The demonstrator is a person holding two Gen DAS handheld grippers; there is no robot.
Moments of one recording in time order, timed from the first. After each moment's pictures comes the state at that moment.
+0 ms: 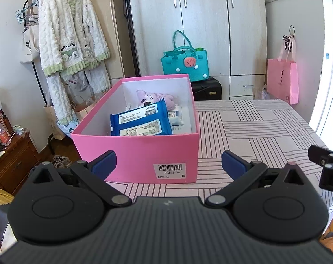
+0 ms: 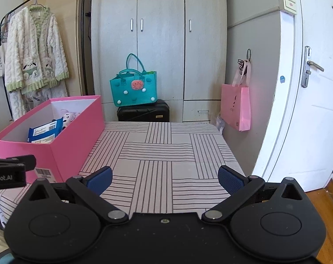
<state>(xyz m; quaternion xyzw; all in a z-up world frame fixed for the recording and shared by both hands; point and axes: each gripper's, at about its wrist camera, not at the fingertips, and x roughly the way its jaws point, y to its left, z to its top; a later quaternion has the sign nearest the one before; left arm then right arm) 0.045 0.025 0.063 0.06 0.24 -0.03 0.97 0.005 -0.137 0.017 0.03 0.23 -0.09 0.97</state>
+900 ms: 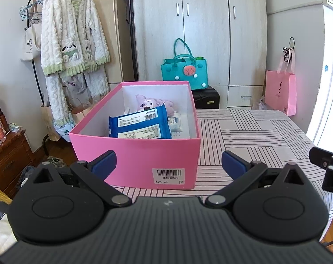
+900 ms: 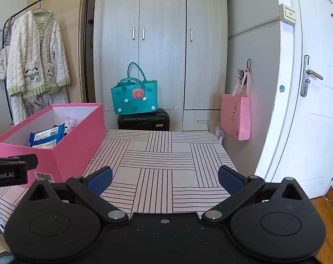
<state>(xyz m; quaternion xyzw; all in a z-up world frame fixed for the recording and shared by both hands) 0.045 0.030 0.054 0.03 0.22 -0.03 0.97 0.000 -0.136 0.018 0.02 0.20 -0.09 0.98</state>
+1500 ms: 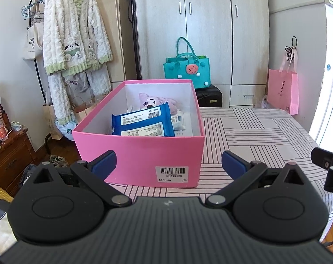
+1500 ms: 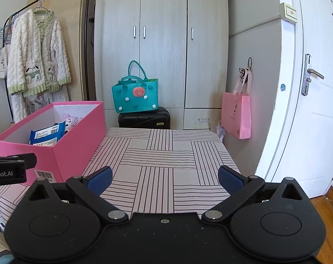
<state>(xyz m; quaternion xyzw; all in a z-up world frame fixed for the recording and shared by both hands) 0.044 0.031 0.053 0.03 0.22 -0.03 0.97 0.002 -0.137 0.017 0.02 0.20 -0.09 0.98</state>
